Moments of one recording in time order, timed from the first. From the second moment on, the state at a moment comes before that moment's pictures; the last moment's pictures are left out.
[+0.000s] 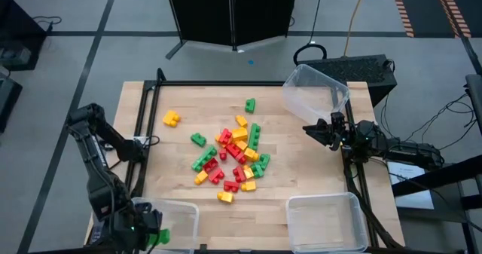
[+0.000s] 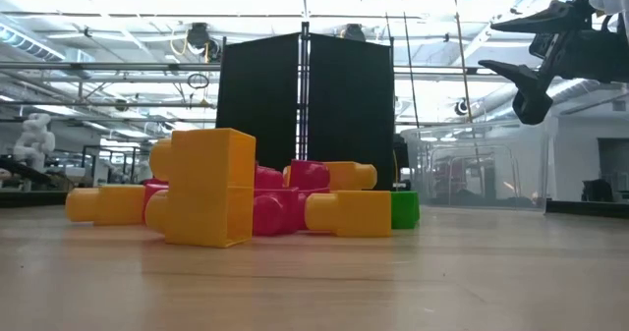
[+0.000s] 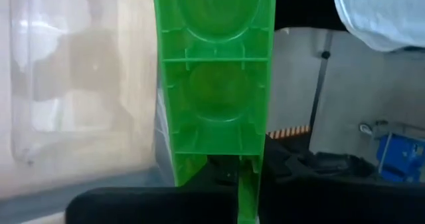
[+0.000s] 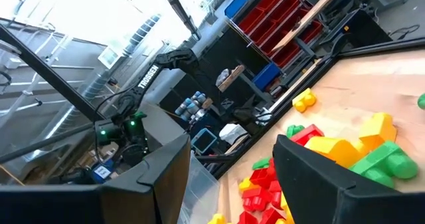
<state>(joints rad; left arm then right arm) -1.06 1.42 1.27 -0.82 0.19 -1.23 -0.19 0.07 0.01 0.24 -0.07 0.87</state>
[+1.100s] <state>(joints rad) -0.86 1.28 1.27 -0.85 0.04 -1.18 -0.19 0.07 0.01 0.28 -0.08 0.82</state>
